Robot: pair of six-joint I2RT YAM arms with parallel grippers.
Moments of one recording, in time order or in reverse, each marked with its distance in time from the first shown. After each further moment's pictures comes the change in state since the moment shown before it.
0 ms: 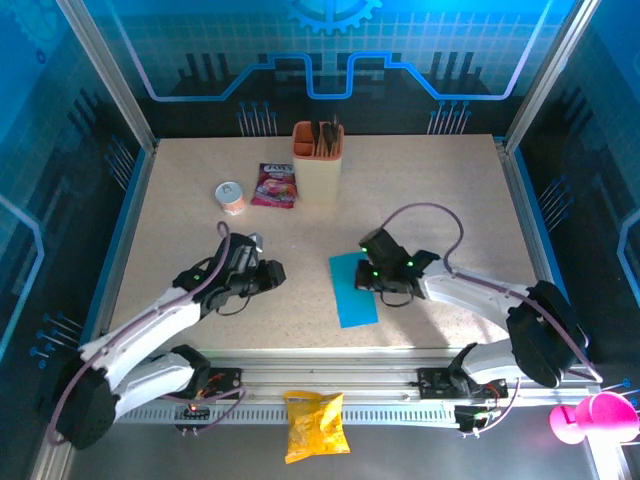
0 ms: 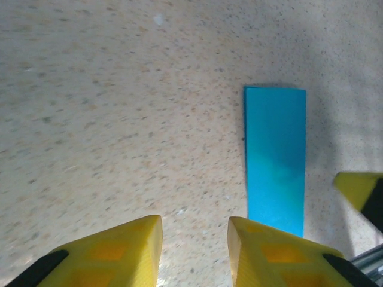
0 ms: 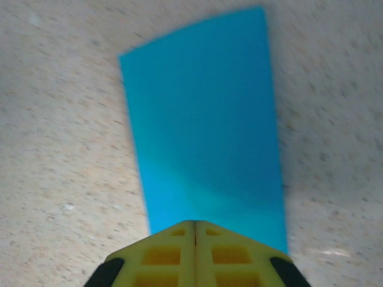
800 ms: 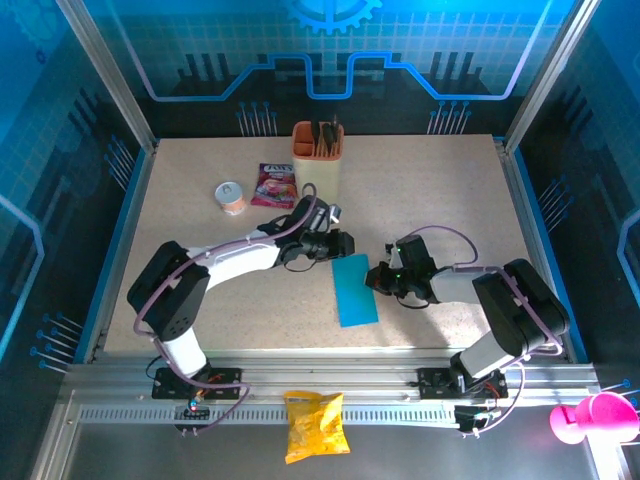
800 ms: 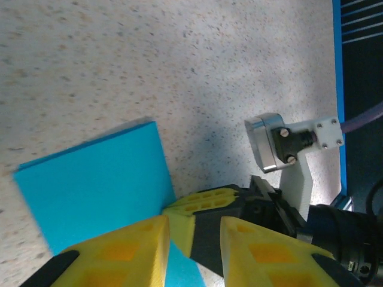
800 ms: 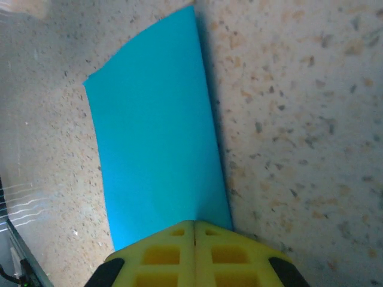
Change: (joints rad) left arm -0.166 0.679 0.489 0.252 0.177 0.019; right arm -0.290 0.204 -0.251 0.594 -0.411 -0.012
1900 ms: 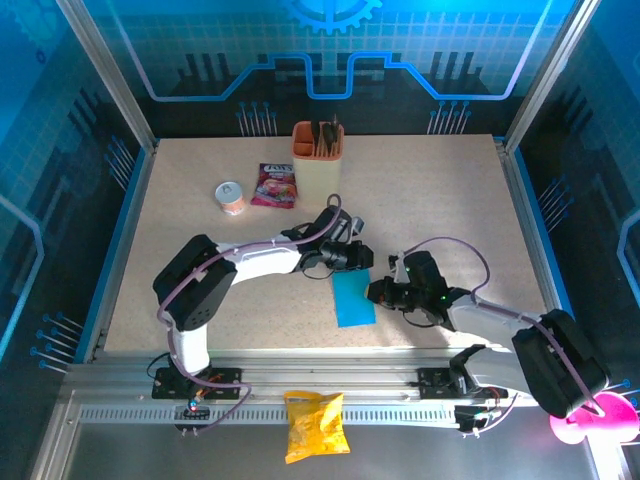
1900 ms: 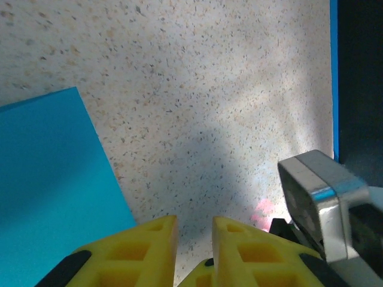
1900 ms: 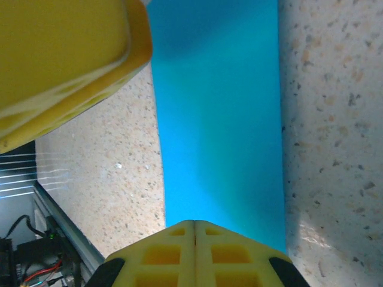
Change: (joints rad) left arm -0.084 0.133 0.051 0.072 0.066 -0.031; right arm 0.100 -0.348 -0.162 -0.064 0.014 0.057
